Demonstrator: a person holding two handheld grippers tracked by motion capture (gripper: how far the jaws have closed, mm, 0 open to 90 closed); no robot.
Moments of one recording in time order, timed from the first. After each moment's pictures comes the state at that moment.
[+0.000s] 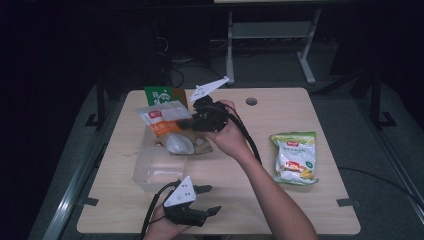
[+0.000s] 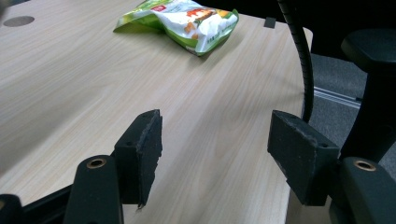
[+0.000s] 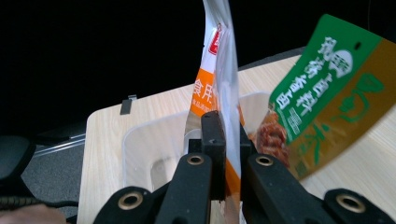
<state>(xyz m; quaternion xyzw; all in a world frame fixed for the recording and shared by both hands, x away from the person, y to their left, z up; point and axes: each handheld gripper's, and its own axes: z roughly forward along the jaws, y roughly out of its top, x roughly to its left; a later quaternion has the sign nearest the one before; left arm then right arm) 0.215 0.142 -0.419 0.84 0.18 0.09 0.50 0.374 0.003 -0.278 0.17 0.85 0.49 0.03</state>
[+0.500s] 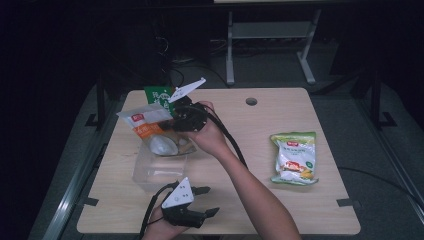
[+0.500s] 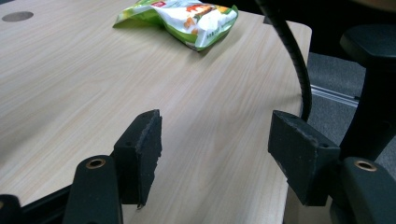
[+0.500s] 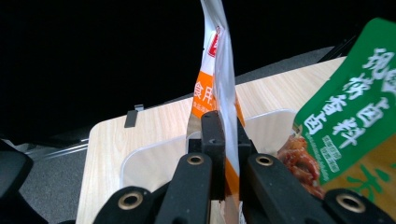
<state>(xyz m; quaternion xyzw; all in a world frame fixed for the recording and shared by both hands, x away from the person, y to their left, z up) 0.213 0.147 -0.420 0.84 0.18 0.09 0.50 0.390 0.053 -0.294 0.16 0.85 0.50 0.00</state>
